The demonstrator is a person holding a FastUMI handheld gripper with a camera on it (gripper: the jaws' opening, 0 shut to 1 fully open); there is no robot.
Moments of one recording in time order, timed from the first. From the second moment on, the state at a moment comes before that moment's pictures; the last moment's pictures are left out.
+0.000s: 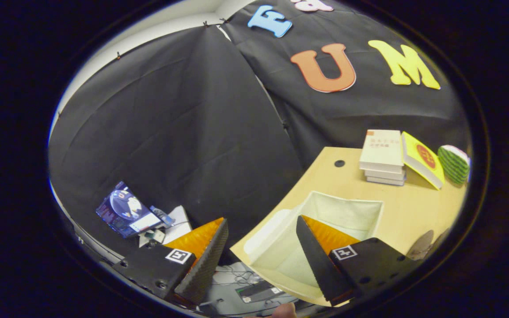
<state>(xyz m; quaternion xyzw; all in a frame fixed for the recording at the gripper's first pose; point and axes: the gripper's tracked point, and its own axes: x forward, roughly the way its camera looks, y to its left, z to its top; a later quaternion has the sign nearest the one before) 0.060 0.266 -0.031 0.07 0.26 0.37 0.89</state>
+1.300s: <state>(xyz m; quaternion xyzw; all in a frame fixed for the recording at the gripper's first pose) 0.057 -0.092 -0.241 0.06 0.49 0.05 0.87</state>
